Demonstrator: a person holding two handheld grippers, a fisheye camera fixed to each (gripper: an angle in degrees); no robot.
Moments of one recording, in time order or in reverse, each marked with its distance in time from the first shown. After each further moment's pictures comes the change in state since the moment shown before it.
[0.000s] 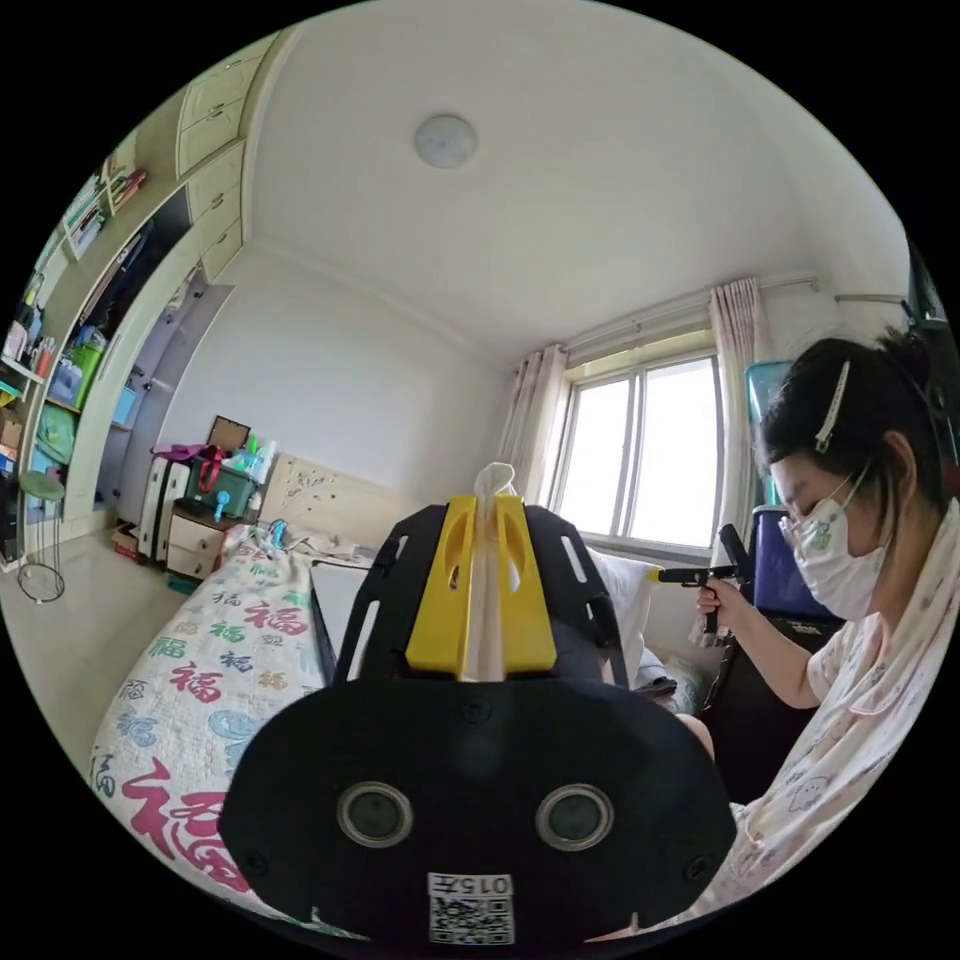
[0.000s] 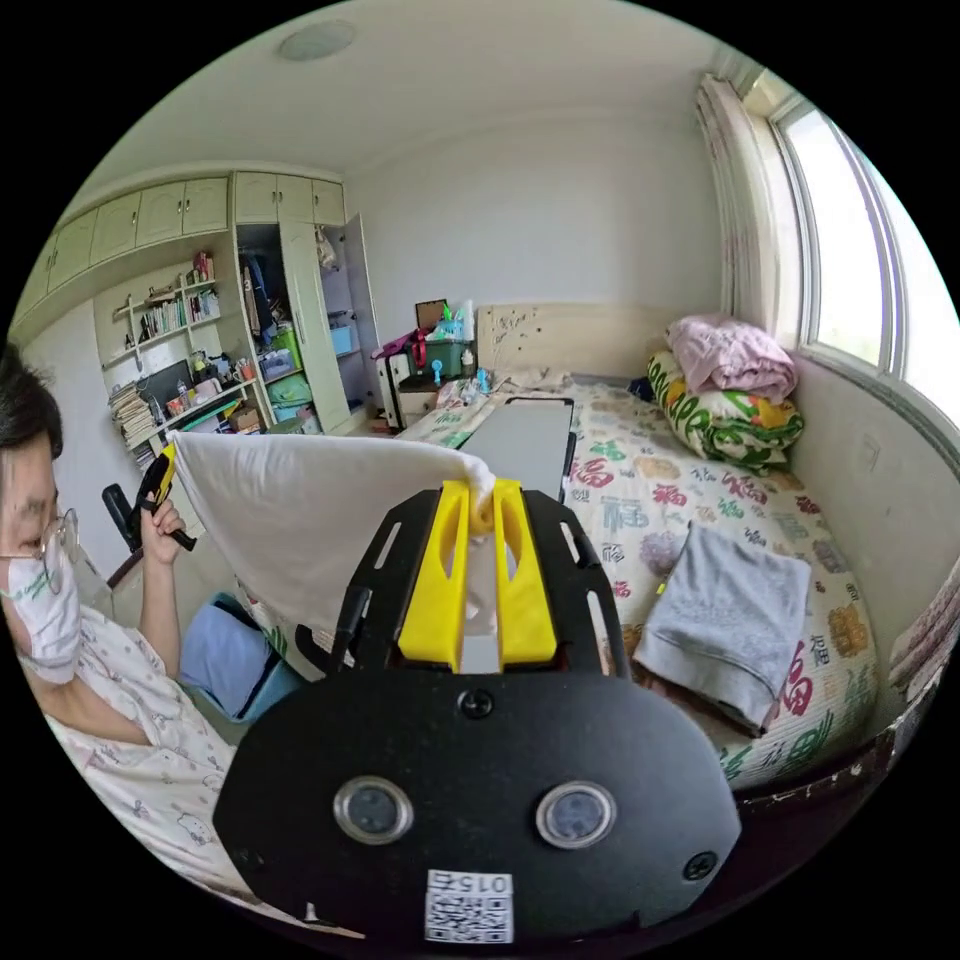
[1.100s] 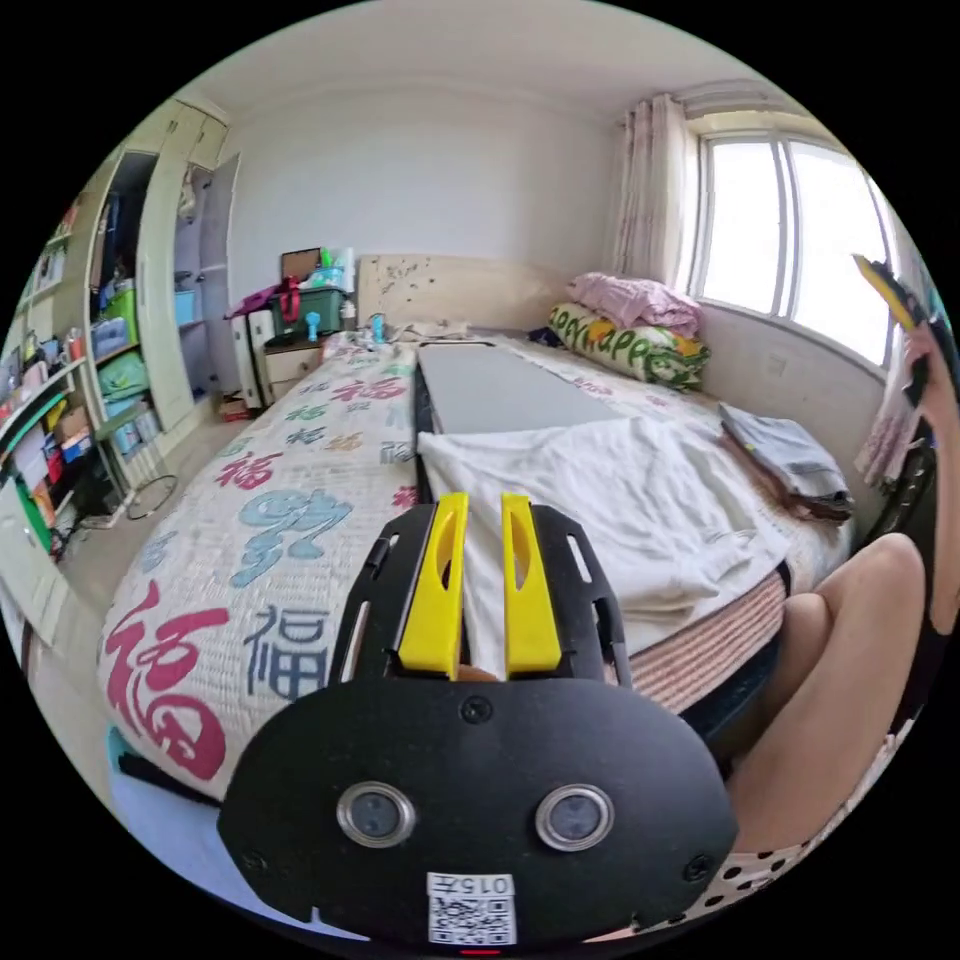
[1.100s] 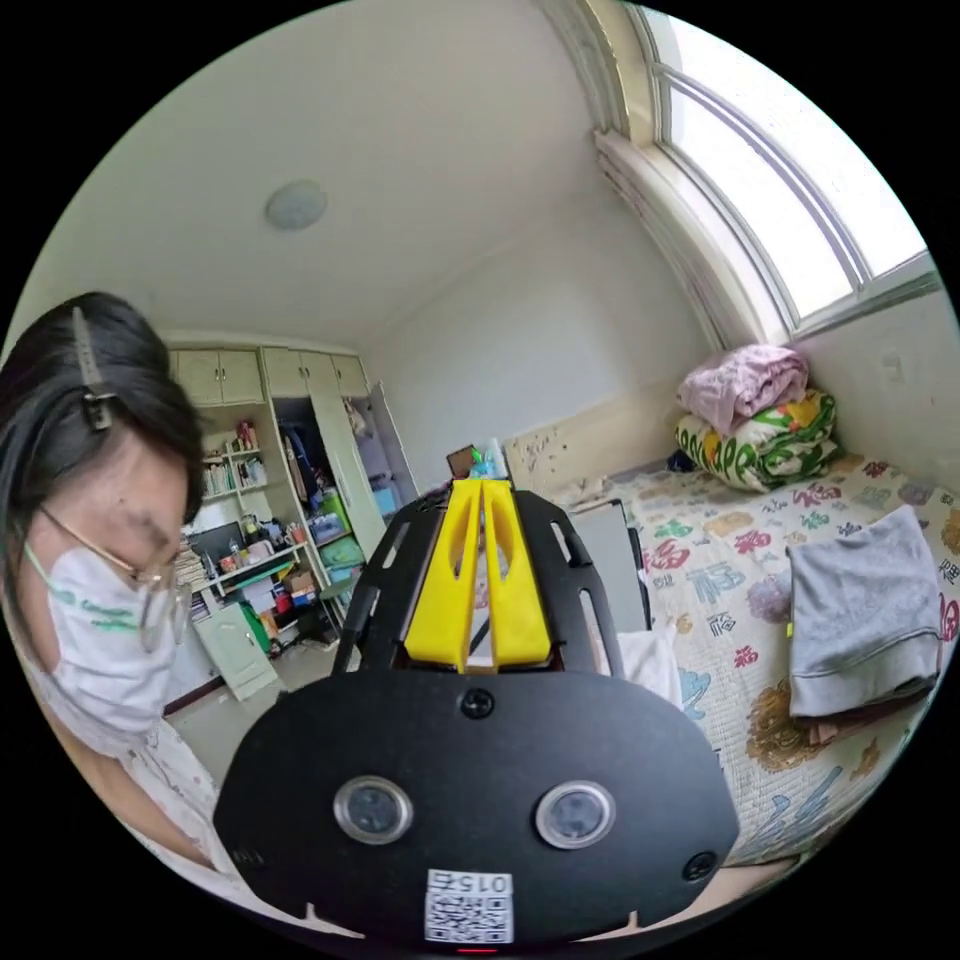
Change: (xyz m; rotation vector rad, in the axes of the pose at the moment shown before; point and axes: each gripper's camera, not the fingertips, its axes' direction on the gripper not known) left arm -0.036 0.214 0.265 -0.716 -0.558 0.088; right arm -0.196 -0.122 -0.171 0.494 -0.197 0.226
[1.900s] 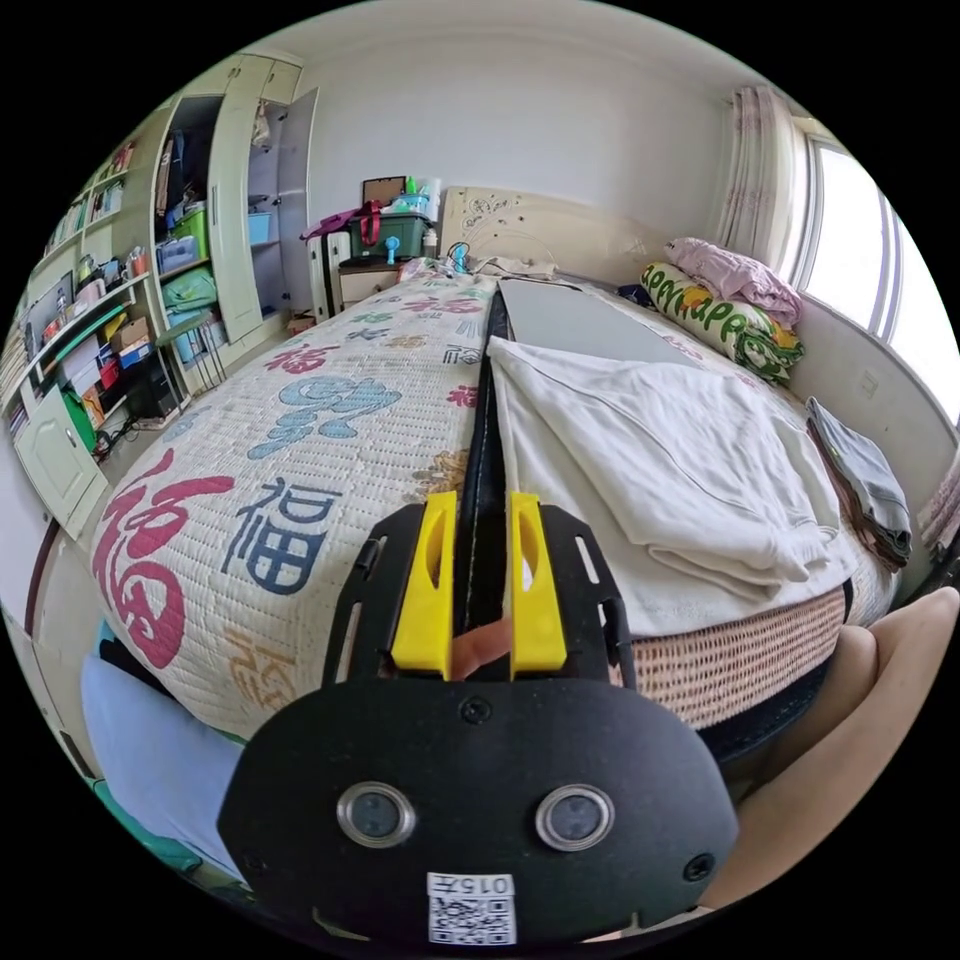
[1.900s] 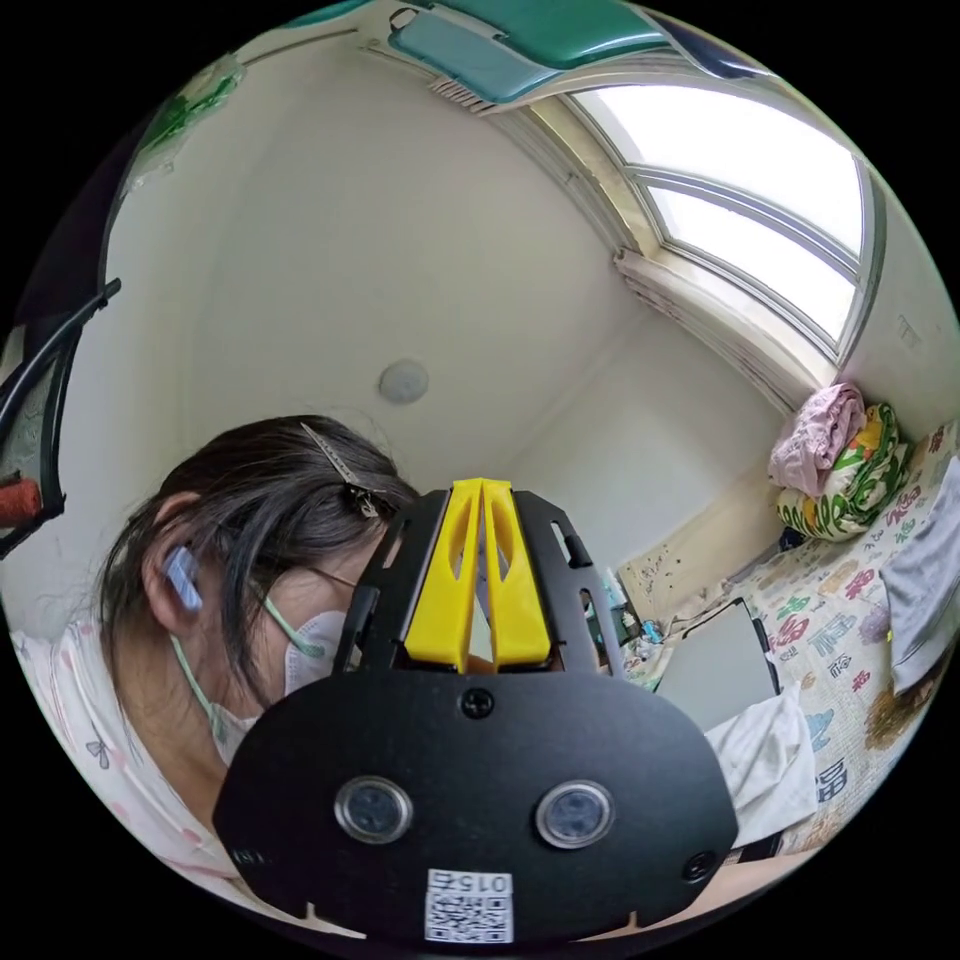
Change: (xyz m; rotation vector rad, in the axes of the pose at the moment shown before) left arm -0.014 -0.066 0.051 -0.166 -0.097 -0.163; right arm -0.078 -0.193 -0.270 0.454 -0.360 0.110
